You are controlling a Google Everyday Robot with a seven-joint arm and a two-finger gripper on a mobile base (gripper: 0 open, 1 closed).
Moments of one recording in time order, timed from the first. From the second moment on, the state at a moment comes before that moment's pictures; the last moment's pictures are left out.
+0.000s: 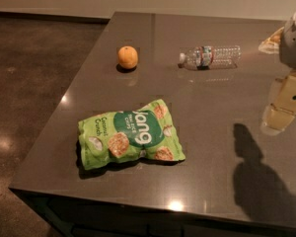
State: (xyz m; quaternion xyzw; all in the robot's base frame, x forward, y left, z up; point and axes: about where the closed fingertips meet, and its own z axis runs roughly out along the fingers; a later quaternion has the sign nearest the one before) arm 0.438 -0.217 0.976 -0.60 0.78 -0.03 0.16
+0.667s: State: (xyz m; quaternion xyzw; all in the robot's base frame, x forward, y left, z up) arm 0.440 -0.184 0.961 -0.62 0.77 -0.03 0.15
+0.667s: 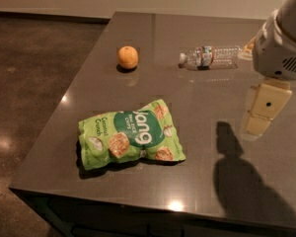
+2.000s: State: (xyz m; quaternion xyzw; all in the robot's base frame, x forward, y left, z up) arm 0.431 -0.015 0.853 -0.73 0.68 0.02 0.09
